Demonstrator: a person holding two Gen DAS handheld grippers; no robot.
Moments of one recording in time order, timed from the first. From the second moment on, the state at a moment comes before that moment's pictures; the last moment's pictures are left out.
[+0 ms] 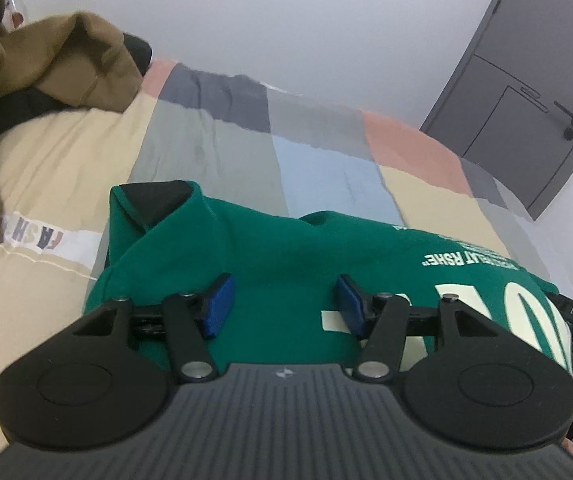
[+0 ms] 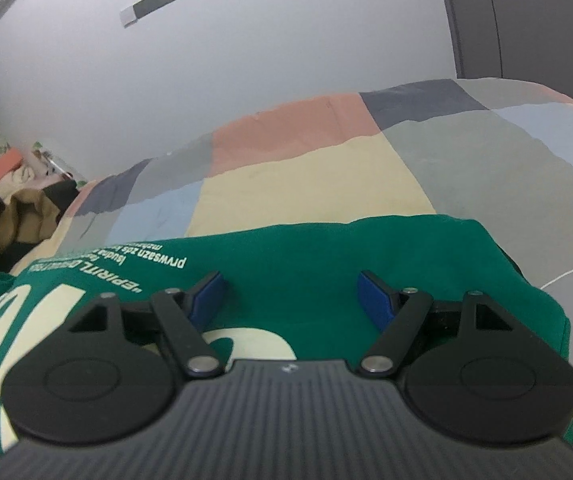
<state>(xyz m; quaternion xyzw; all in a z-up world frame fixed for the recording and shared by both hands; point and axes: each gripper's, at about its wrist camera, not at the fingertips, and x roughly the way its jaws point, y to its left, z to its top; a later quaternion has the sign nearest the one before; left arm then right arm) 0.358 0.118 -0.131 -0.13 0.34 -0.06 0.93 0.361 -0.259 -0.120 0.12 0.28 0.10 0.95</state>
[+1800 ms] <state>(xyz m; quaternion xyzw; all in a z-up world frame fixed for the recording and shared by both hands) 0.297 0.164 -0.152 -0.36 0.32 -0.09 0.87 0.316 -0.296 -0.123 0.41 0.32 0.12 0.85</state>
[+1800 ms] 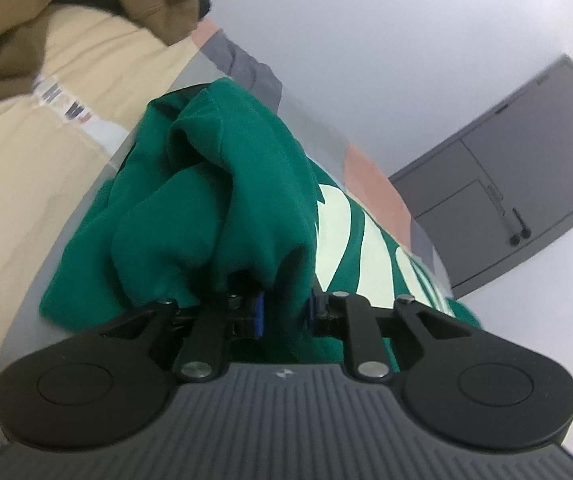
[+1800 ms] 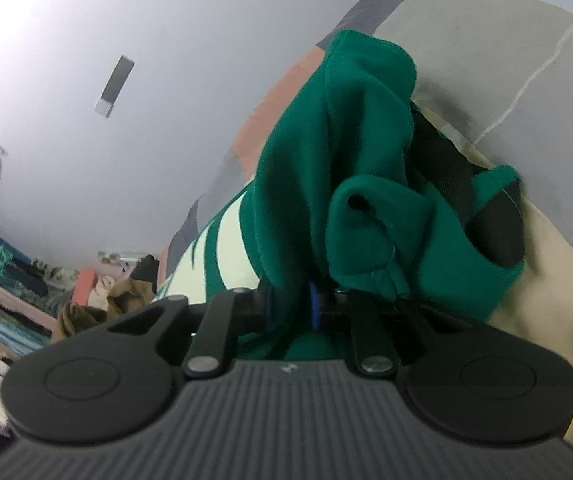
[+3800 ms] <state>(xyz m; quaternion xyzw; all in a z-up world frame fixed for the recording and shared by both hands) 0.250 0.144 -0.182 -0.52 0.30 -0.01 0.80 0.357 -0.255 -0.181 0.53 0.29 0.03 0.79</state>
